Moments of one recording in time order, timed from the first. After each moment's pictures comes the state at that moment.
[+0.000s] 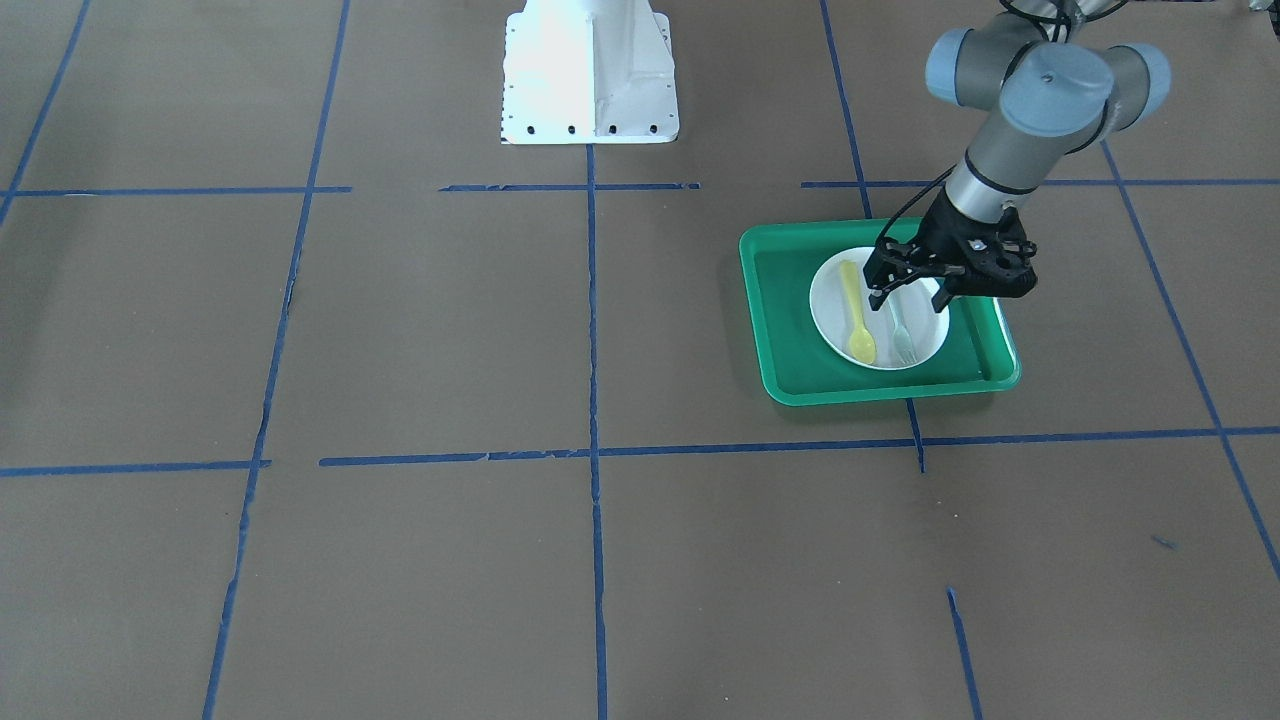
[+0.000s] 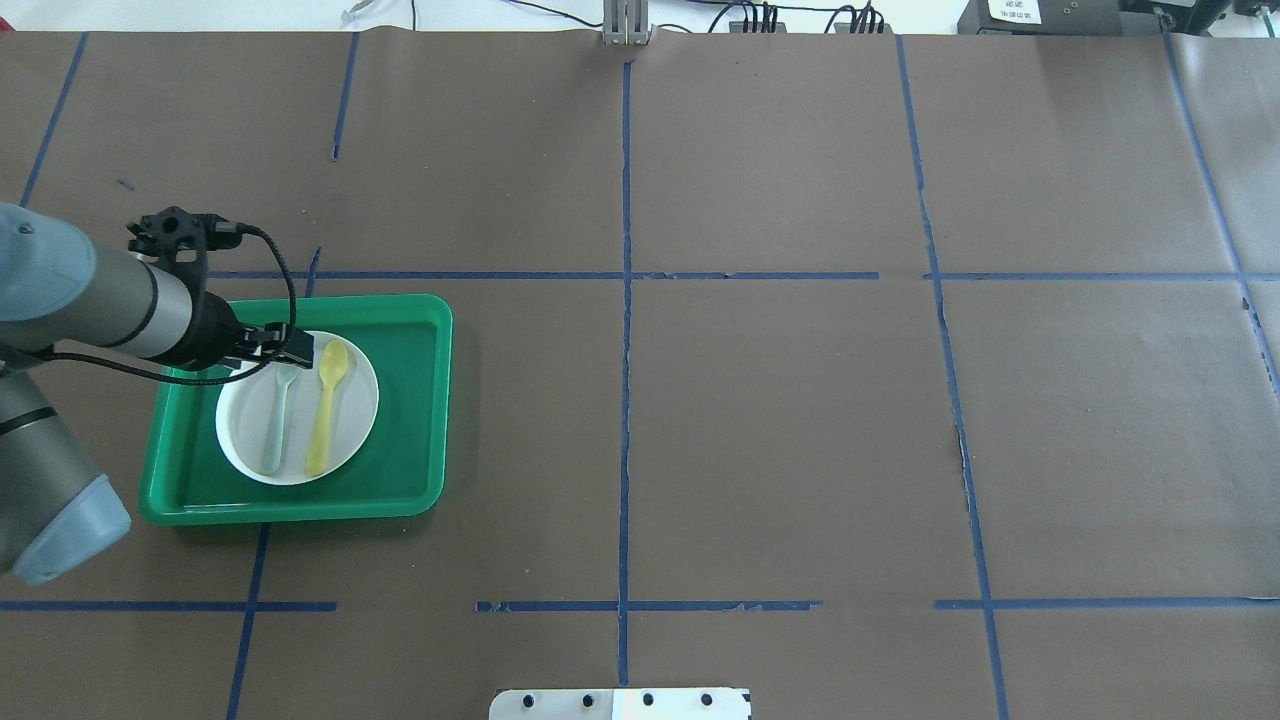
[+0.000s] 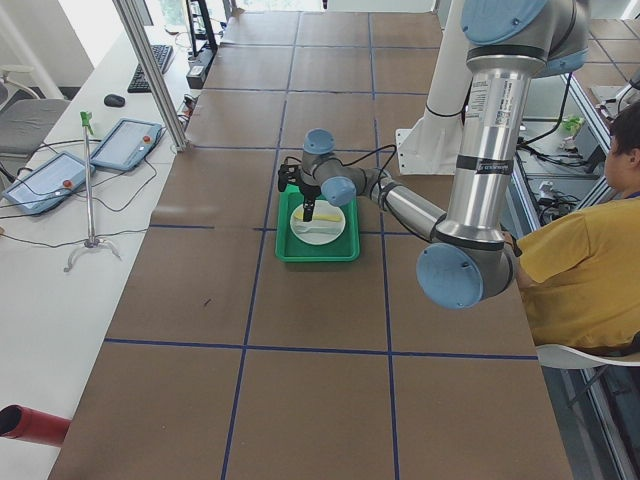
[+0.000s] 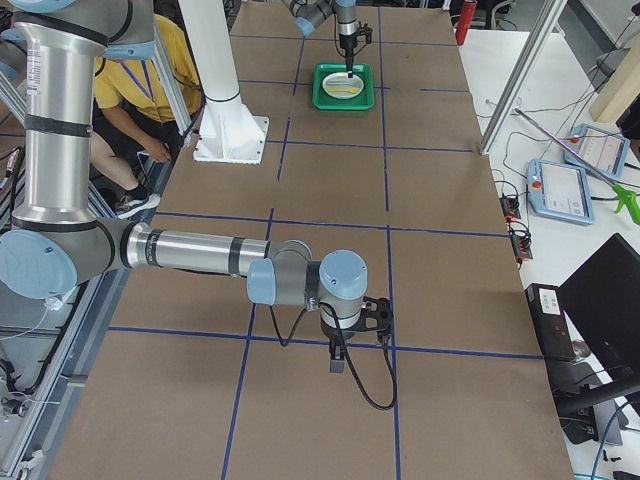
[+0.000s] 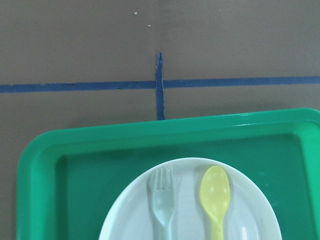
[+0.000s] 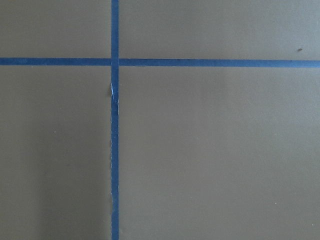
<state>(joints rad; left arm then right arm) -0.72 -1.72 -1.83 -1.98 -1.97 -1.08 1.58 -1.70 1.64 -1.50 2.28 0.01</state>
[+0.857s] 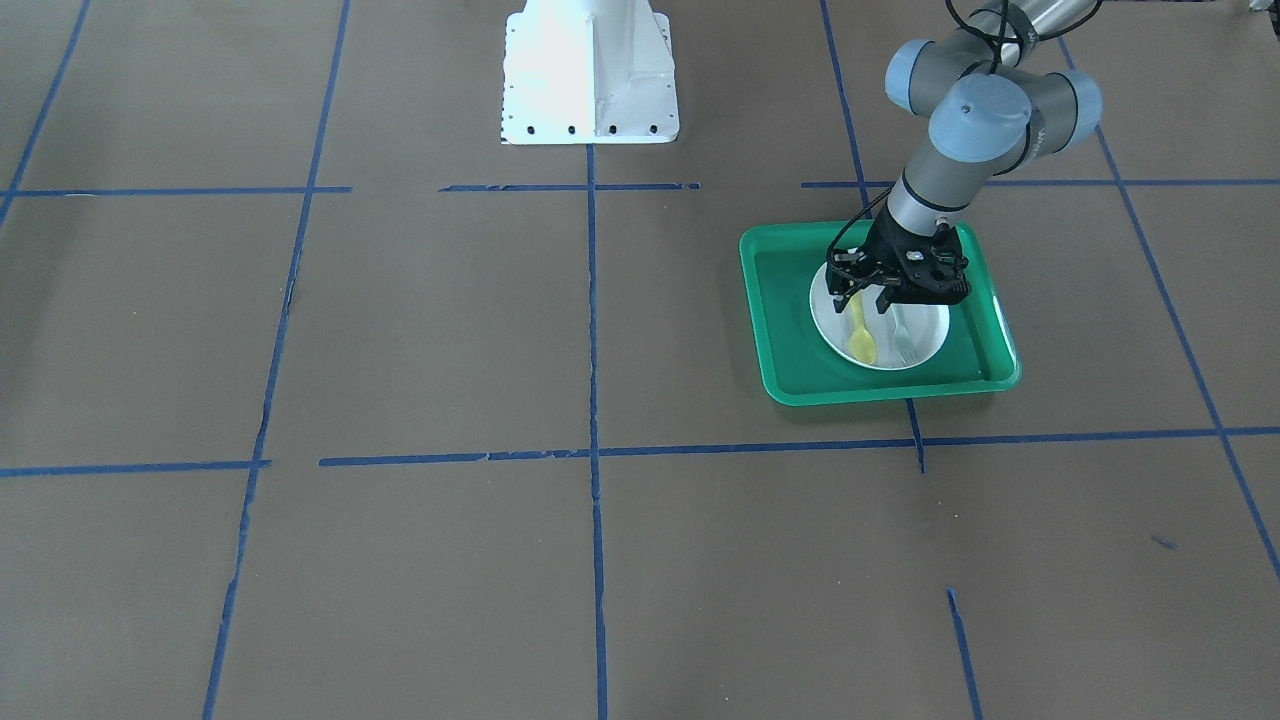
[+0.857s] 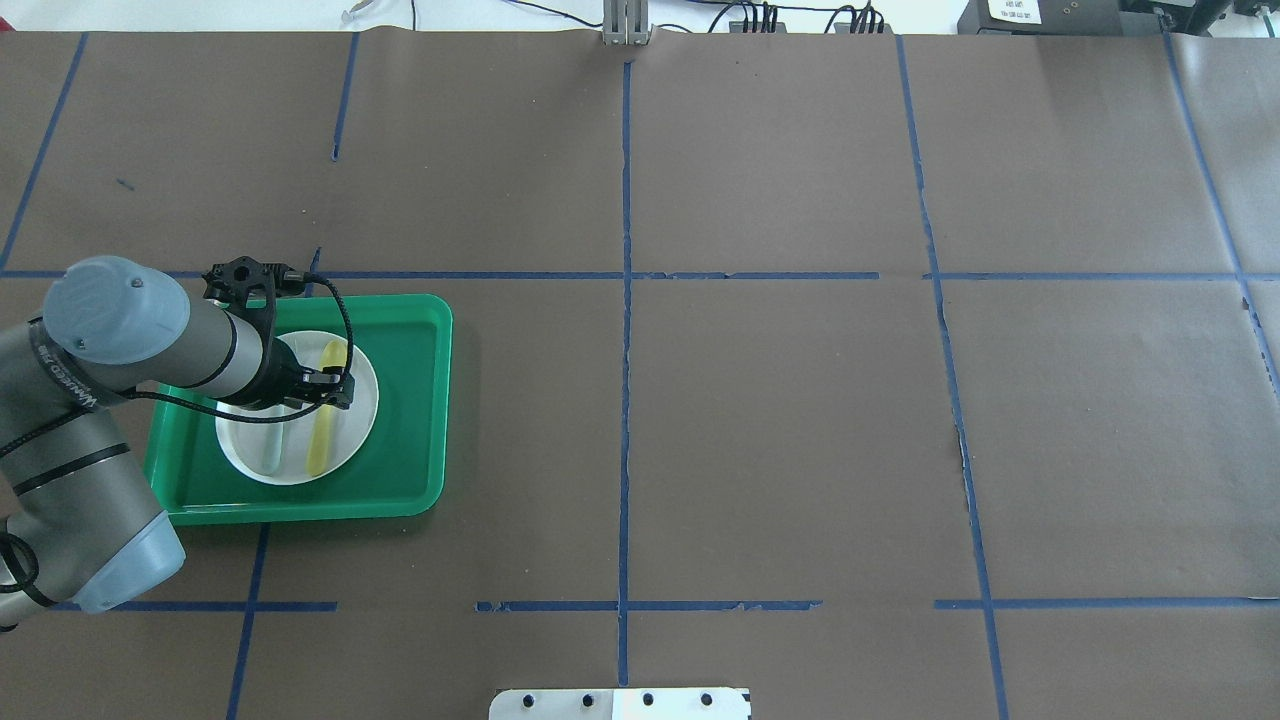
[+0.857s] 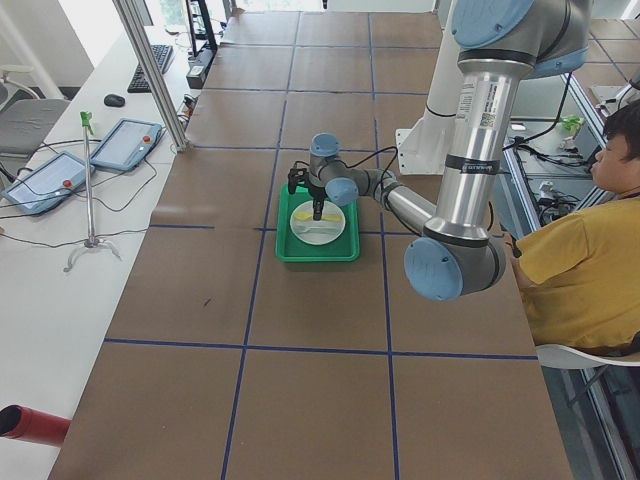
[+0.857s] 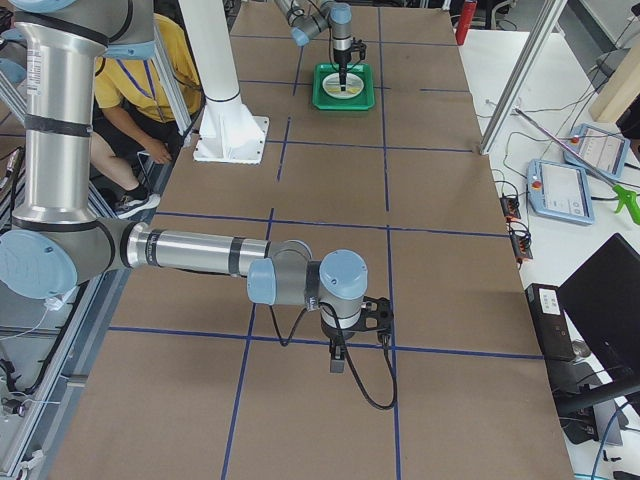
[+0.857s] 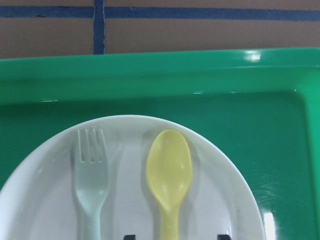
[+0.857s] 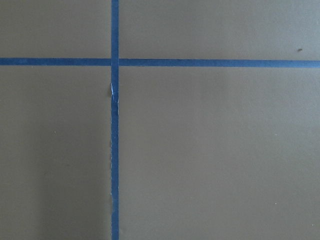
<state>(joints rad) -0.64 -1.75 -1.79 -1.98 -1.95 -1.12 1.58 -1.70 1.64 -1.50 2.28 0.01</state>
